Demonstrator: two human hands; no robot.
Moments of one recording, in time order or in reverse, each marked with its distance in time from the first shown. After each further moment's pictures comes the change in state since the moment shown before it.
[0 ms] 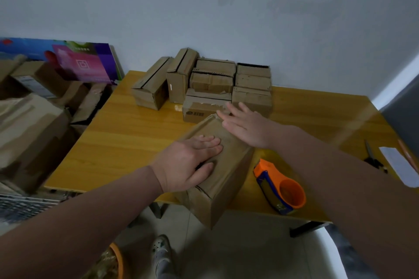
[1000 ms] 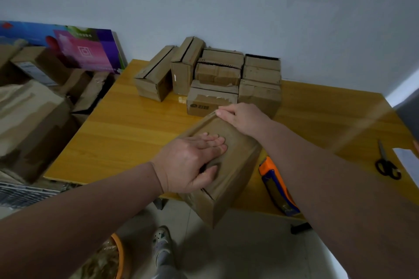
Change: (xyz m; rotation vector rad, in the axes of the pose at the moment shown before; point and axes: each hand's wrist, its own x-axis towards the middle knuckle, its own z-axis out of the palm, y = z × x) left_hand 0.000 -0.002 0.005 0.039 0.006 0.022; right_hand 0.053 -0.005 0.016 0.239 0.160 0.184
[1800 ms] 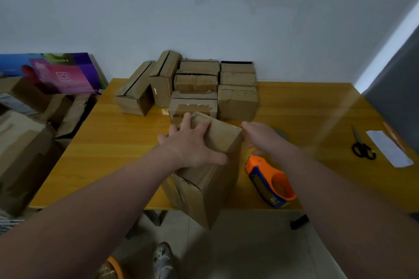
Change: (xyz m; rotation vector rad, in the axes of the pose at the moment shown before) left_hand 0.073 0.024 -0.015 0.011 -0.500 -0.804; right_hand -0.068 0.047 -0.003 0.687 0.055 0.446
